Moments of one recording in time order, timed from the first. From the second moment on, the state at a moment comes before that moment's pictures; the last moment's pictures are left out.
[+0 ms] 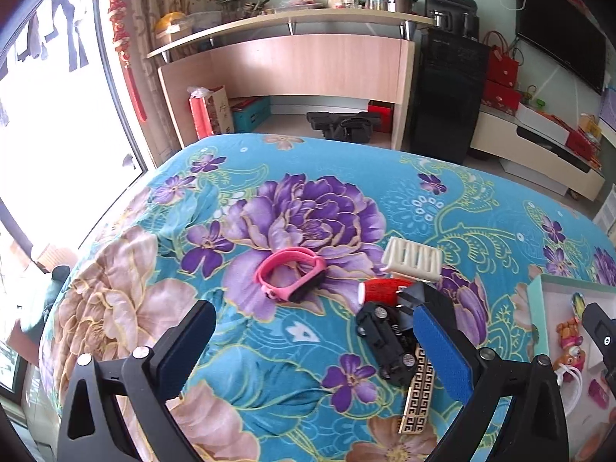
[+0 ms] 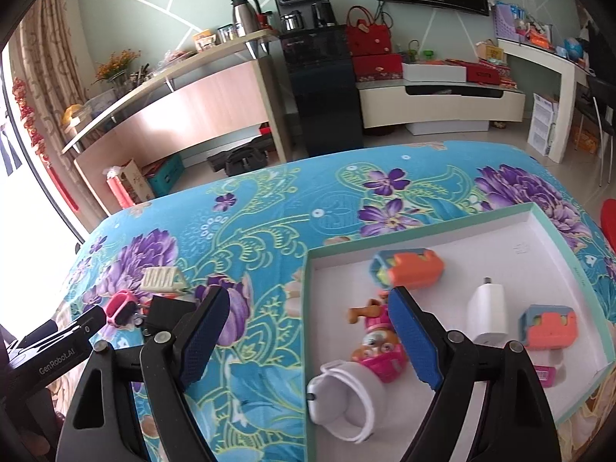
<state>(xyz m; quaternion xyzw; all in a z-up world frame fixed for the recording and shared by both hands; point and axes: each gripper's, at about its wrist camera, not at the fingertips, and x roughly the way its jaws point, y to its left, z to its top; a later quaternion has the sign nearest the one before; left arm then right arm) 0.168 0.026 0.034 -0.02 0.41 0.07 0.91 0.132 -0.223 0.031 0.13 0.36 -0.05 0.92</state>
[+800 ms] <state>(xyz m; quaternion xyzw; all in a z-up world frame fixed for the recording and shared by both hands) 0.164 0.103 0.003 -0.10 0.45 0.11 0.88 0.160 -0.114 -0.022 0.04 0.46 0.06 0.89</state>
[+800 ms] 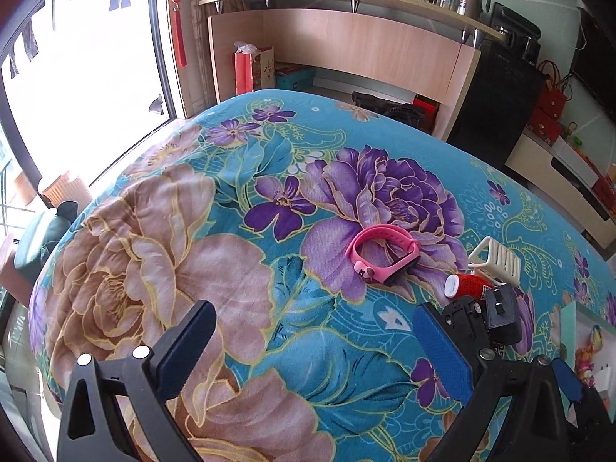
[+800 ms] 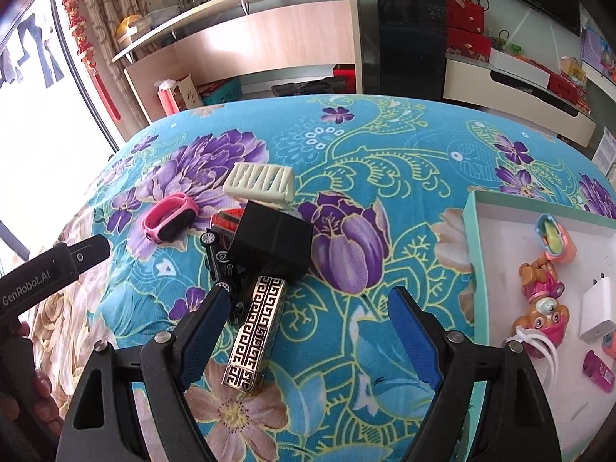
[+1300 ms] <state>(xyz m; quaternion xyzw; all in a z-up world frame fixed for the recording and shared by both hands) 0.175 0.080 -0.016 -0.09 0.48 0.09 0.87 0.163 -0.101 -0.042 0.04 0.49 0.07 0.87</state>
